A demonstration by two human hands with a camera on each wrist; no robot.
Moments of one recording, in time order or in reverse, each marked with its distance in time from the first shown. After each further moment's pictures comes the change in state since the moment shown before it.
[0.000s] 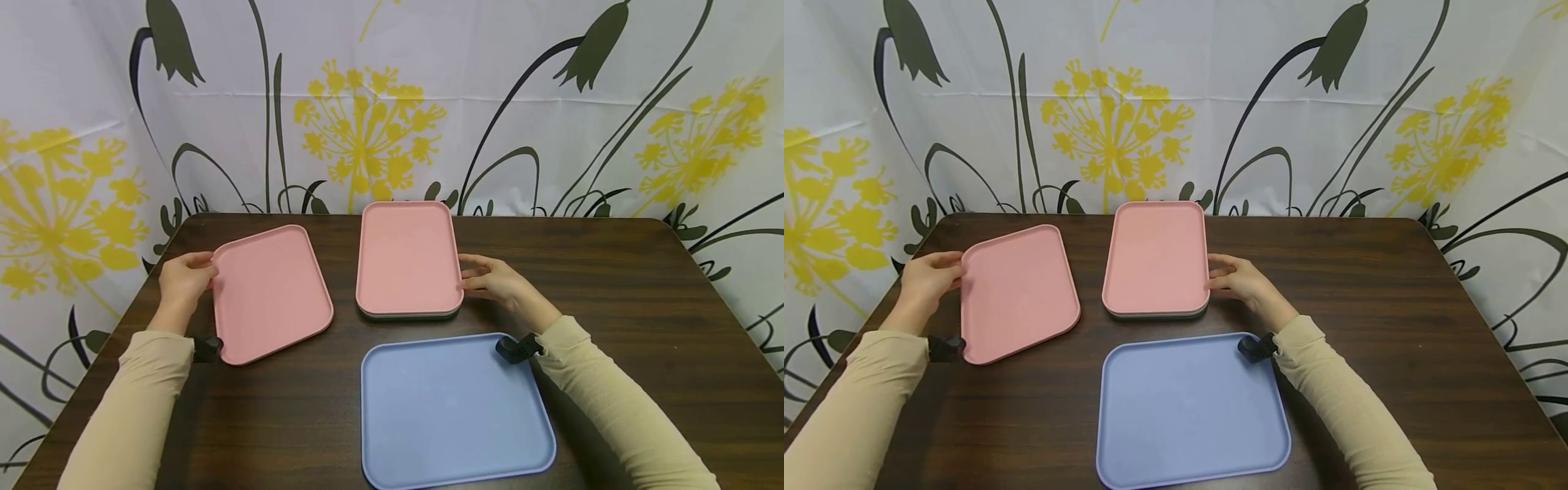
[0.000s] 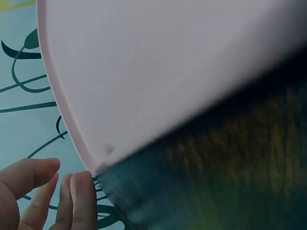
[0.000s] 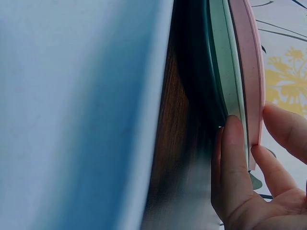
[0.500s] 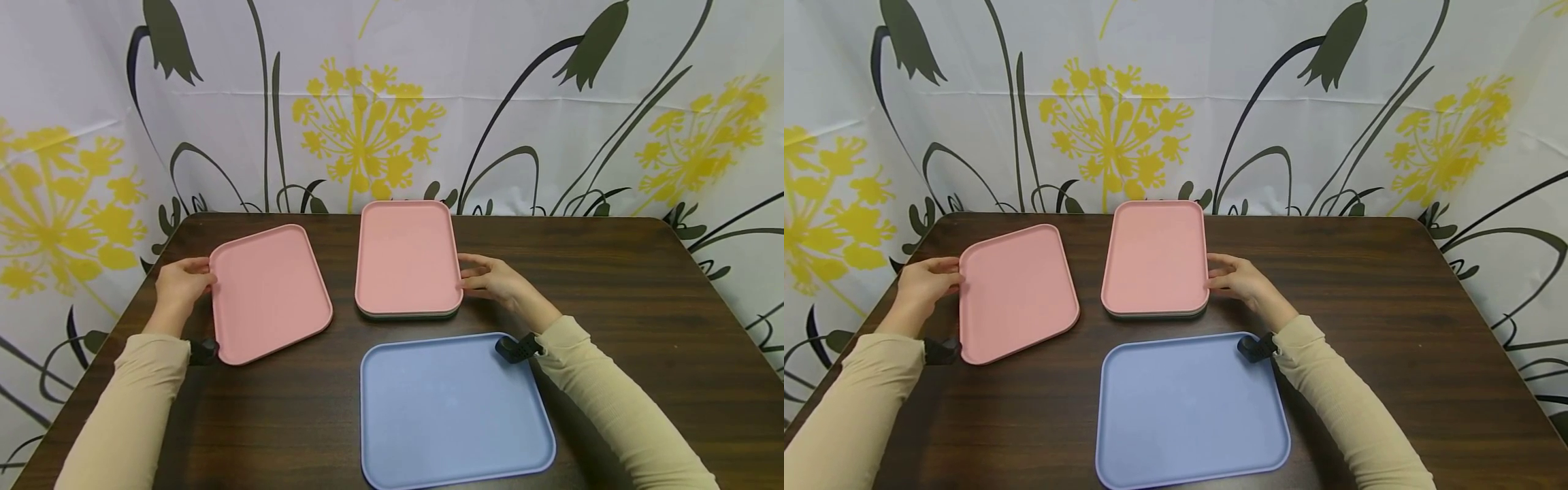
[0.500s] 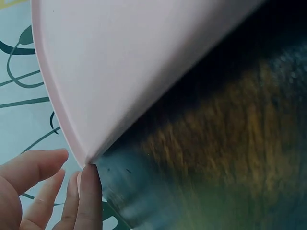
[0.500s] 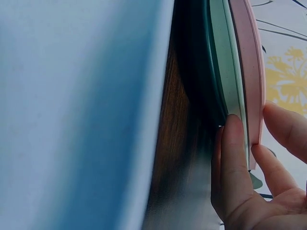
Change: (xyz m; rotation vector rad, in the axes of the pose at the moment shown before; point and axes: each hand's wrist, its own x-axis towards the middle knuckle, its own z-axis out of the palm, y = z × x) left_hand 0.005 -0.009 -0.002 0.084 -0.031 -0.026; right_hand -0.001 0.000 -0.002 -0.004 0.006 0.008
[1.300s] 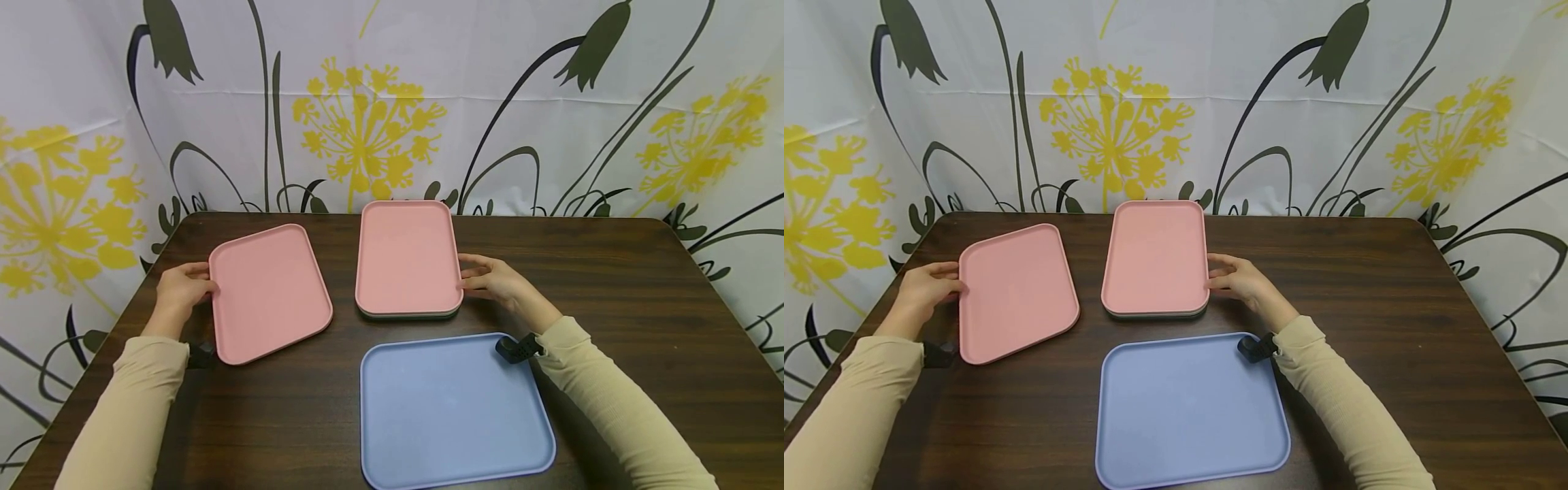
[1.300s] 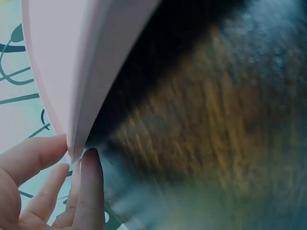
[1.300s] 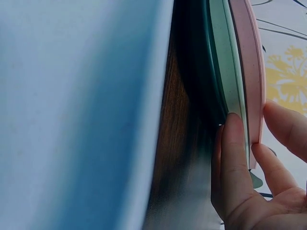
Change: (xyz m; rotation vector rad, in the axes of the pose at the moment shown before) left_hand 0.004 -0.012 -0.001 0.032 -0.078 0.002; right_hand 0.001 0.000 0.000 0.008 -0.011 -0.002
